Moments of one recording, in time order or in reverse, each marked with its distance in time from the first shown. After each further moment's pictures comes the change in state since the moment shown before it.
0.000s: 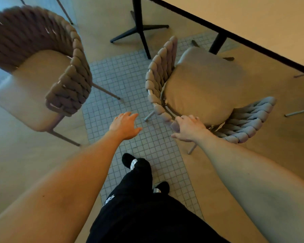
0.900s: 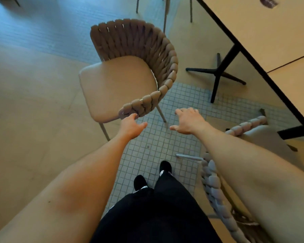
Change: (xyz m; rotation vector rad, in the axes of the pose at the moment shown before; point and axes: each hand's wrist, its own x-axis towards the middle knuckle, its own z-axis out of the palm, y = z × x) left_hand -0.012 -0.225 -0.094 -0.911 0.333 -0.678; right_hand 0.210 -0.273 -0.180 -0.389 0.092 -0.381
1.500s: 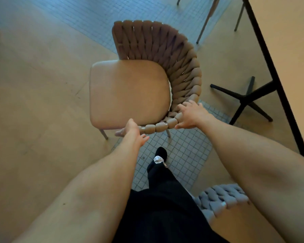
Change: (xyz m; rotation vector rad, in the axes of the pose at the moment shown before) left_hand 0.162 0.068 -0.008 -1.580 0.329 -0.988; right_hand 0.232 0.031 -0.103 -0.294 -0.111 -0.288
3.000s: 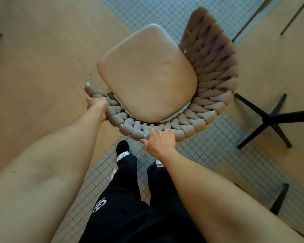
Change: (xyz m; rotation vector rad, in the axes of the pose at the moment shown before) left_hand 0.153 0.203 -0.039 0.259 0.320 0.342; right_hand 0.086 -0.162 0.014 0.043 -0.083 -0.109
